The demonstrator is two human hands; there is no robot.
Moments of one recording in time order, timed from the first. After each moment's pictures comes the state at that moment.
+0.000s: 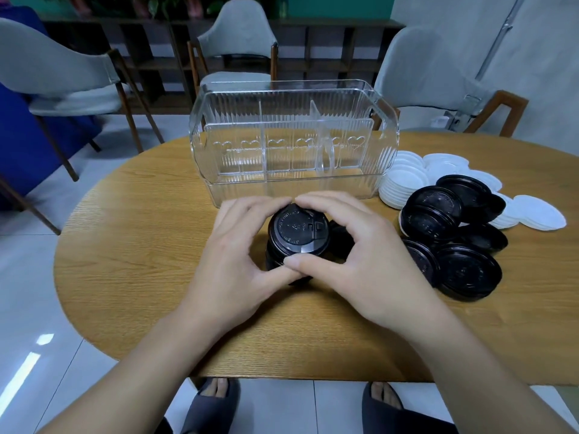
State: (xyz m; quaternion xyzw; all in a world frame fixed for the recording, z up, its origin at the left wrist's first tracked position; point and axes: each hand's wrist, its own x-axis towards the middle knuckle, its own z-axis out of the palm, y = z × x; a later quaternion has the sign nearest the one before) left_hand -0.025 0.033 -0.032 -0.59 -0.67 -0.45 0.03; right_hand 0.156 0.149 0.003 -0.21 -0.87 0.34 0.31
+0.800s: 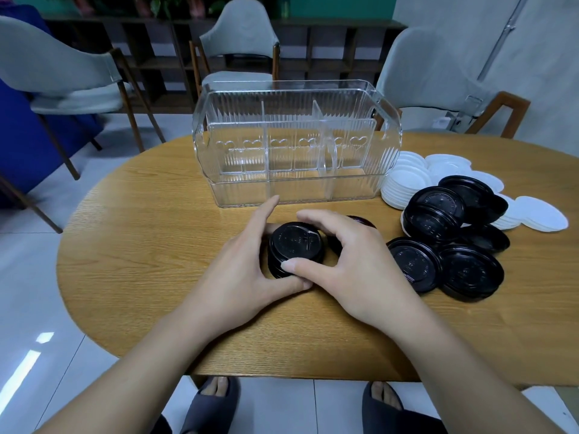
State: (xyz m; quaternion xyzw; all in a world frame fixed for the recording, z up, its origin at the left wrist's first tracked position) left_hand -0.035 0.031 -0.045 -0.57 -0.72 -0.37 -0.16; right_hand 0.145 0.152 -0.018 -0.27 -0.86 0.35 0.26
